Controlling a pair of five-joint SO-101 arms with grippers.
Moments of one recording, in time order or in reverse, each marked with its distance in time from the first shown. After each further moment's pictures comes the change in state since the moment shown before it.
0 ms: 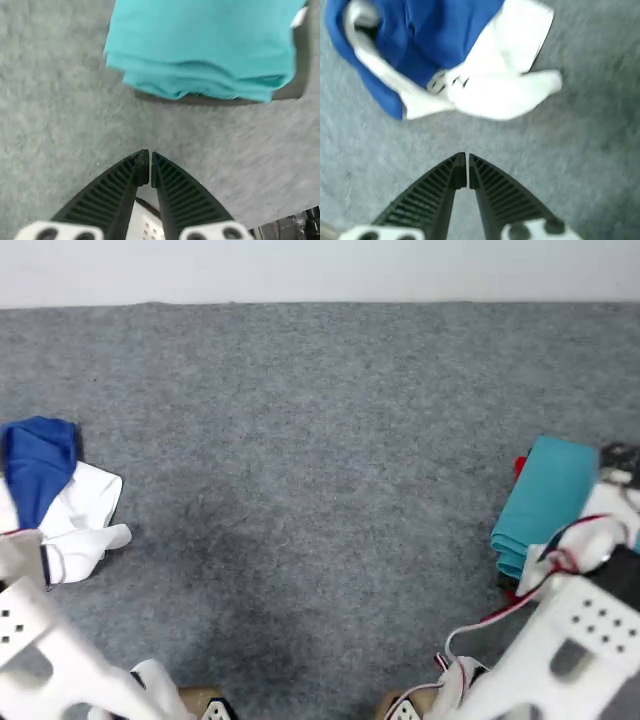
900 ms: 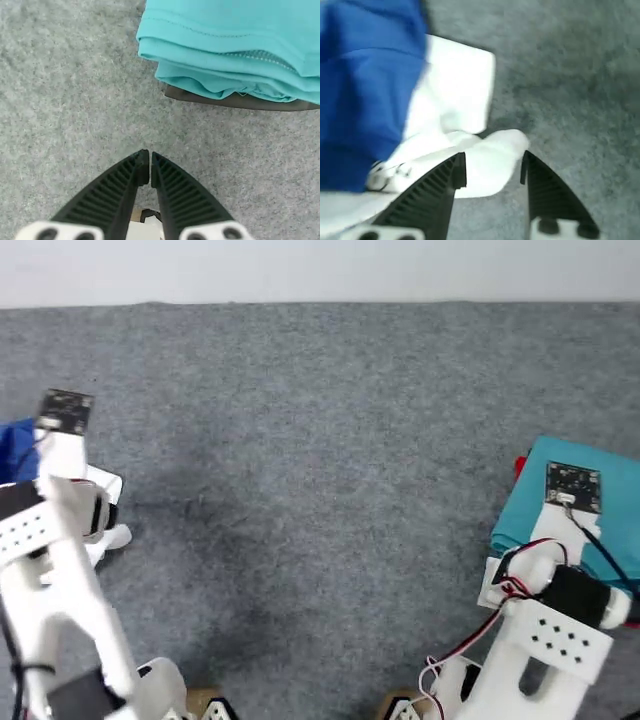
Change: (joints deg) left arm 14.6 25.4 9.3 -26.2 -5.9; right arm -8.9 -8.9 17.9 -9.6 -6.9
